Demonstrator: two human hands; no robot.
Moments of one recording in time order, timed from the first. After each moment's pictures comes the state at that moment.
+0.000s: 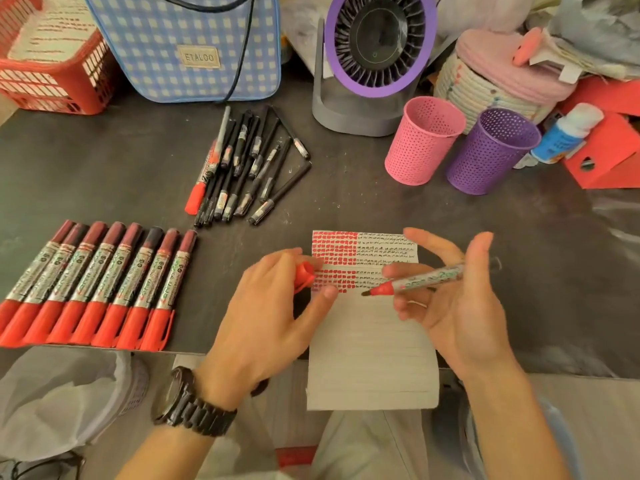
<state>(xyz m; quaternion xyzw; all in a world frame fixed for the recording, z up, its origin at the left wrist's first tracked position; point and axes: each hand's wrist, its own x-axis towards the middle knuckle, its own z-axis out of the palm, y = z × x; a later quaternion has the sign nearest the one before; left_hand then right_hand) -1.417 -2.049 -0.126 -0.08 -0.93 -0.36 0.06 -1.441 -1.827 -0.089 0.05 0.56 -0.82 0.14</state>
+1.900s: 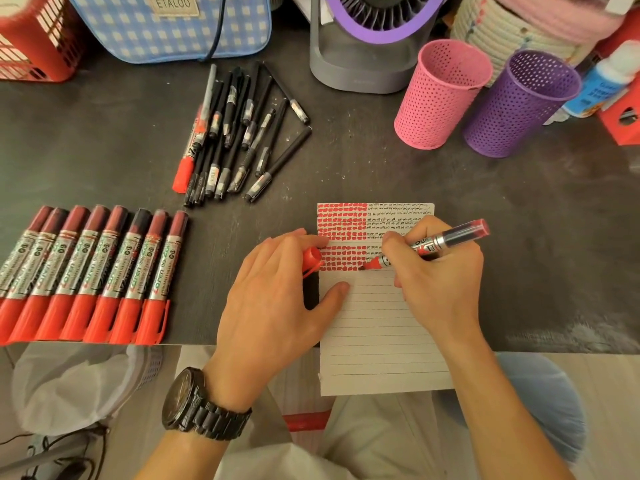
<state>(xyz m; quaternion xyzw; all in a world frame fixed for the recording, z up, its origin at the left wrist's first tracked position) -1.413 -2.041 -0.123 -0.06 -0.95 -0.30 0.05 -1.455 -1.858 -0.123 0.03 0.80 -0.58 -0.12</state>
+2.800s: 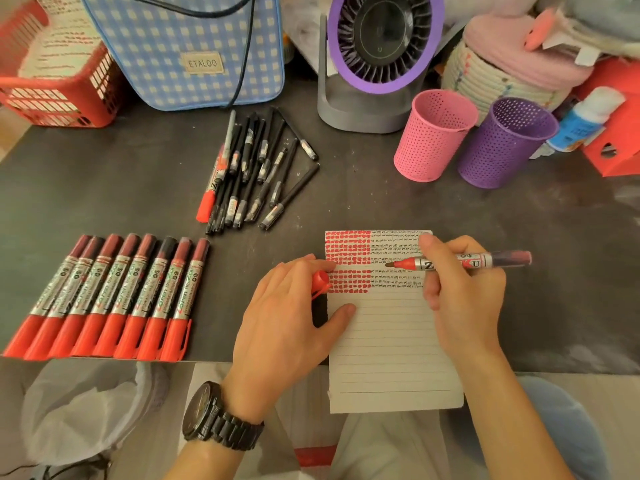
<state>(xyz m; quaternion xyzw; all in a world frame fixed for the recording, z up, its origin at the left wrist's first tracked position) -1.415 -2.044 -0.127 -0.06 -0.95 -0.29 0.09 -1.460 -1.844 -0.110 0.10 0.66 -0.74 -0.10</state>
